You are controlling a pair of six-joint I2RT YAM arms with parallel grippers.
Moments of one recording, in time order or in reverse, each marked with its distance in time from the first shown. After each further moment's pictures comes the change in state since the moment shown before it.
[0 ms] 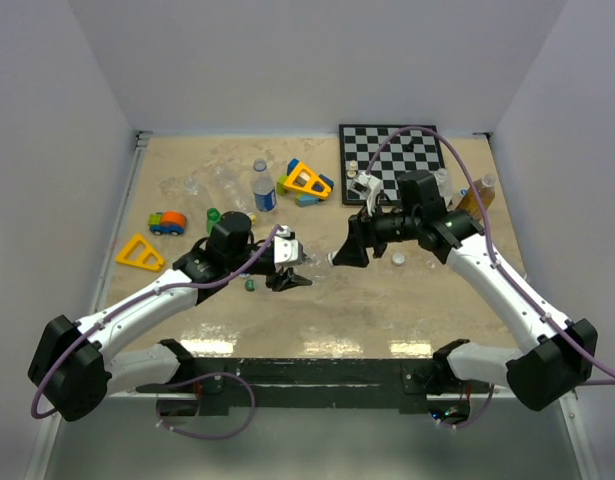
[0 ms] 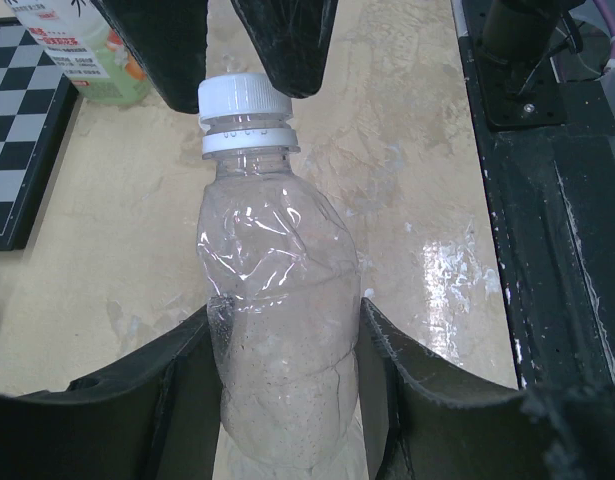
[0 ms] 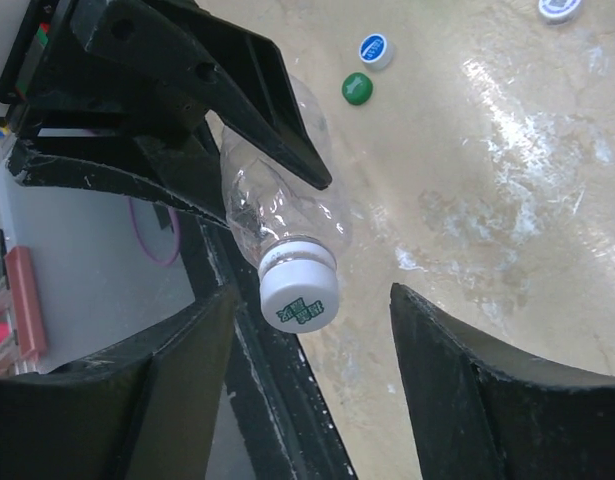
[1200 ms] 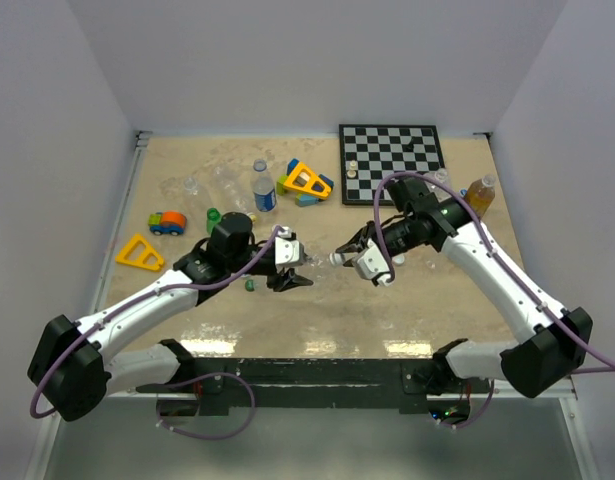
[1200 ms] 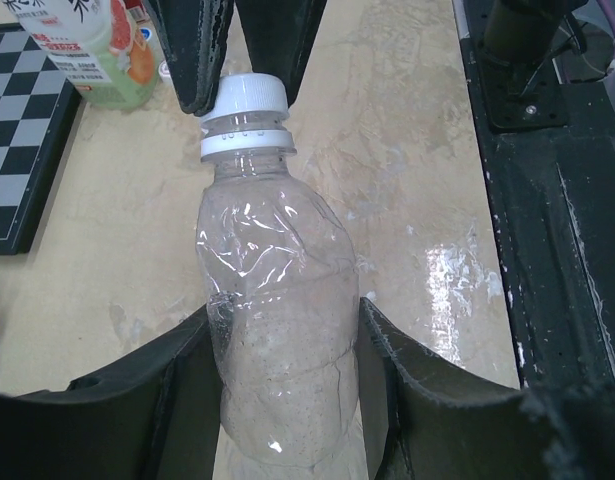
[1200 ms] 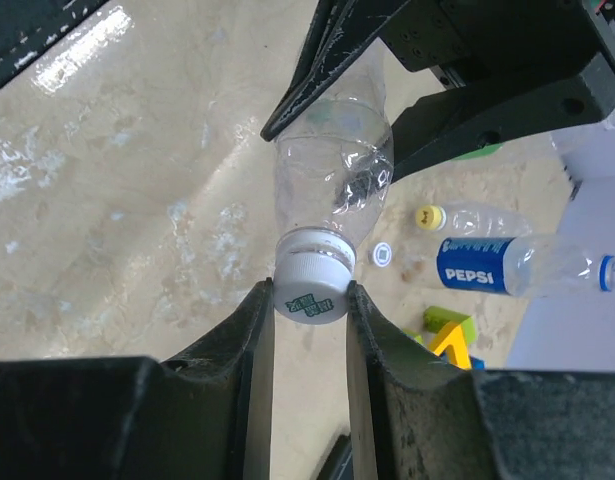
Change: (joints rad) left arm -0.009 -0.001 0.000 0.007 -0.013 0.001; right arm 0.022 0.073 0.128 -0.453 -0.151 -1.837
